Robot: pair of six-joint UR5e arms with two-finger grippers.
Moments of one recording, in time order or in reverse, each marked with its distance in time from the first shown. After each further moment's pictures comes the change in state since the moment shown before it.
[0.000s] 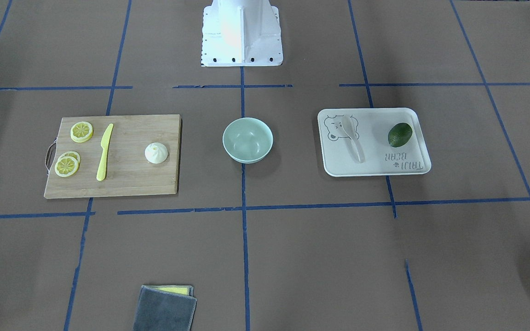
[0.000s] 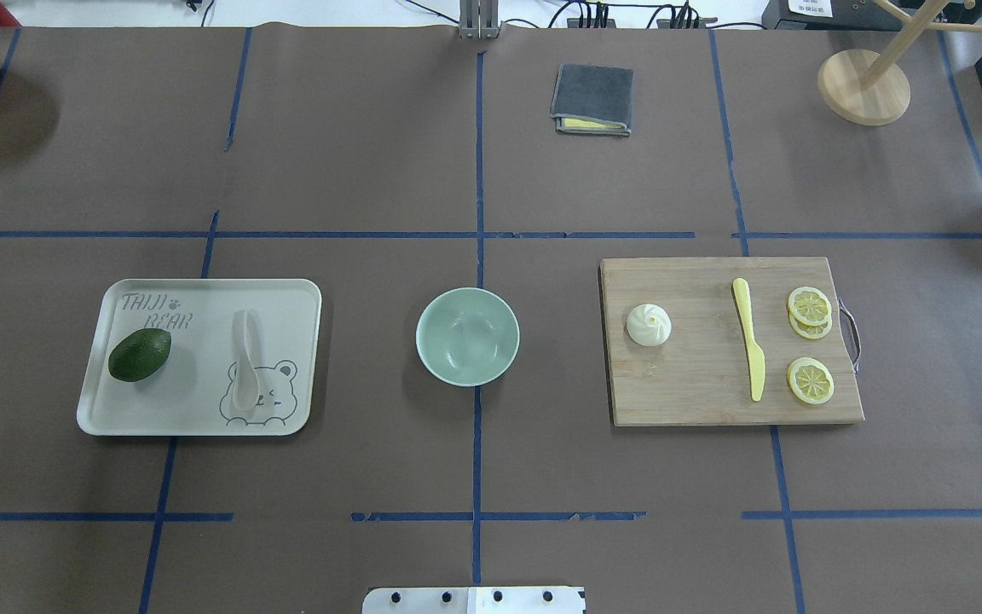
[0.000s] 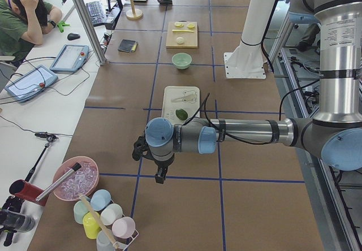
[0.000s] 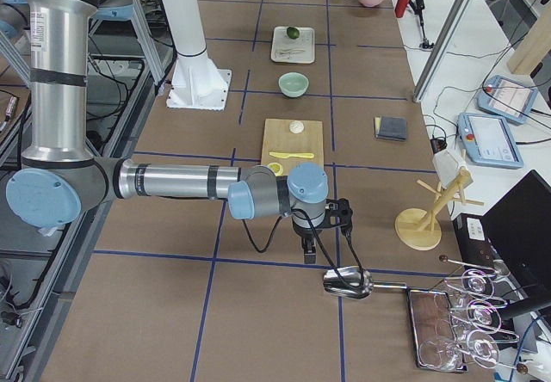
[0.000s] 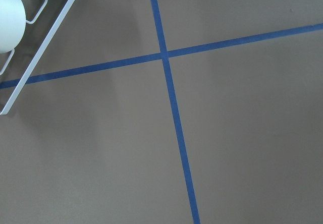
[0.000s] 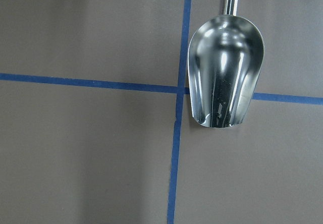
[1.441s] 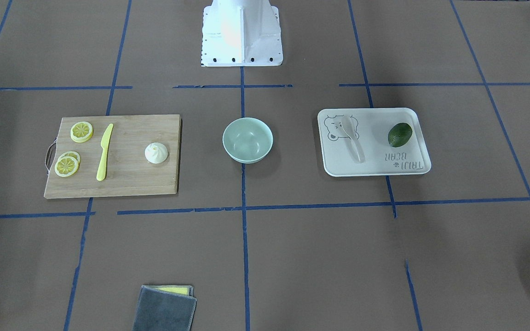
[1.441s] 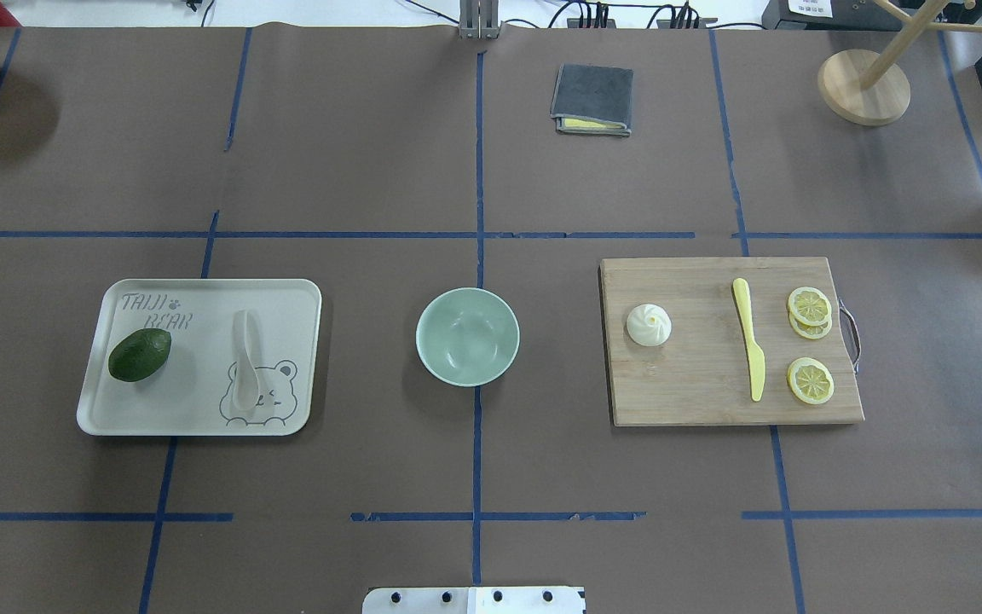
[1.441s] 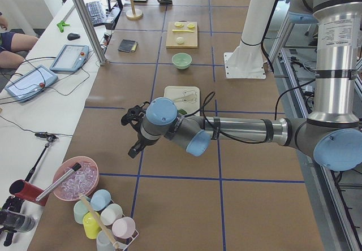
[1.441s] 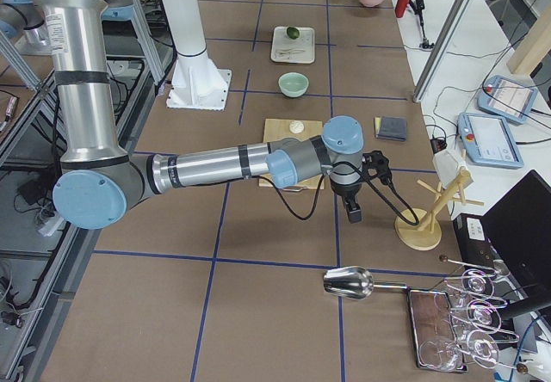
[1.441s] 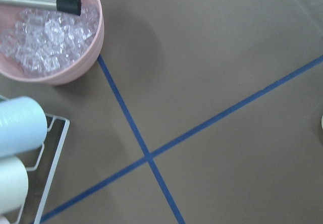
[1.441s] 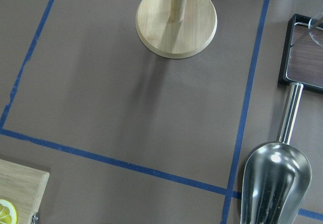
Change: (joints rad) left arm 0.005 -0.074 0.038 -0.595 0.009 -0.002; right arm -0.047 0.189 -0.001 0.068 -0.012 0.023
